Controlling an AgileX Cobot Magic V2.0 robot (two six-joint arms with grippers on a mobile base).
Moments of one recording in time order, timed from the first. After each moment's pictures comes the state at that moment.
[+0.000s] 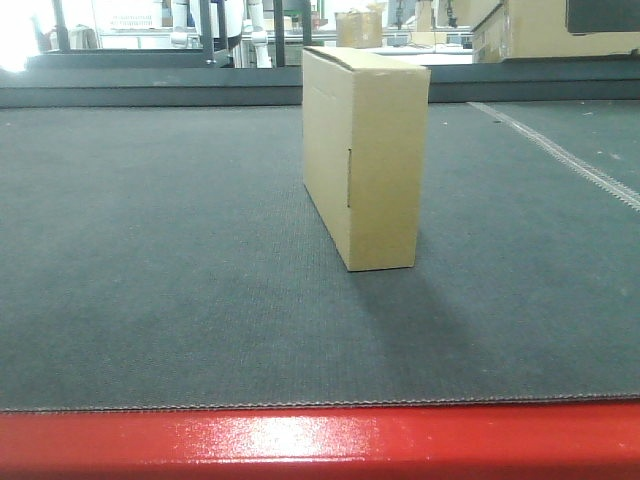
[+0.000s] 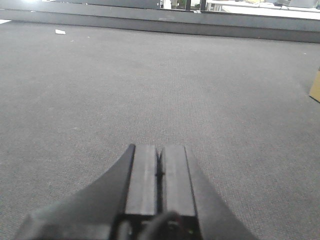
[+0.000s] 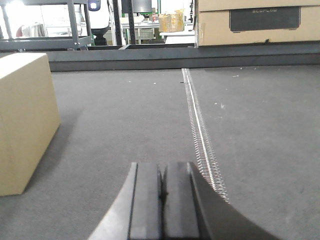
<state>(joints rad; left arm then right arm) -0.02 -0.01 0.03 -0.08 0.12 0.05 0.01 -0.01 0.03 0.02 0.03 0.11</state>
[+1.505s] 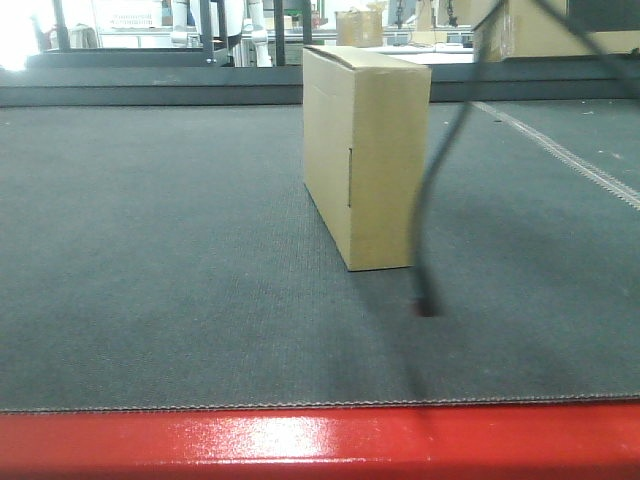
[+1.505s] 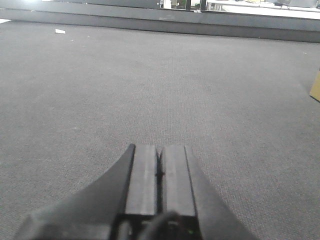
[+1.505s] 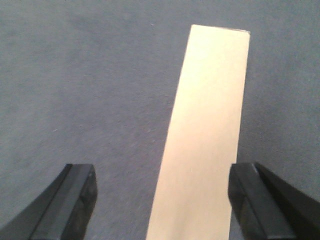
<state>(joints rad) -0.02 -0.01 0.03 -0.08 0.12 0.05 0.56 1.80 -1.84 -0.12 0.89 0.34</state>
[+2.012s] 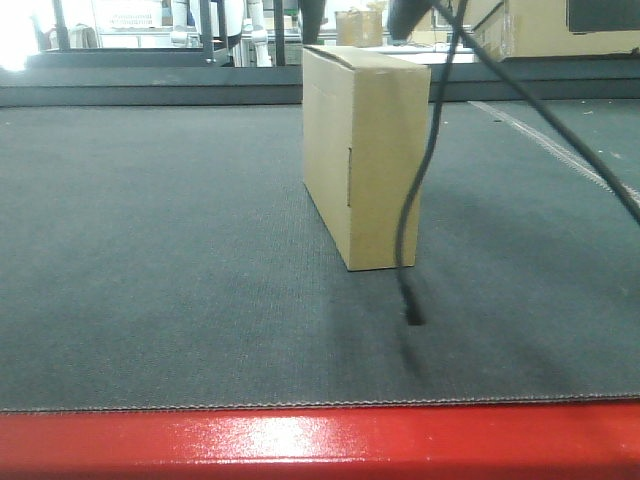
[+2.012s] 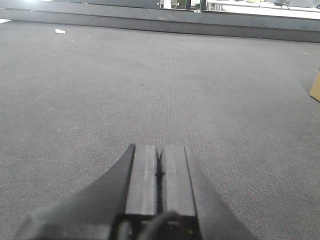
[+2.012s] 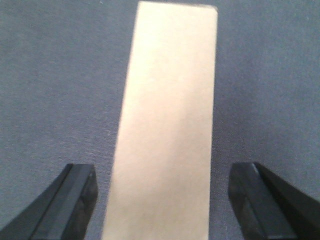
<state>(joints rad) -0.02 -0.01 0.03 -0.08 0.12 0.05 0.54 1.93 -1.91 -0.19 0.93 0.41</state>
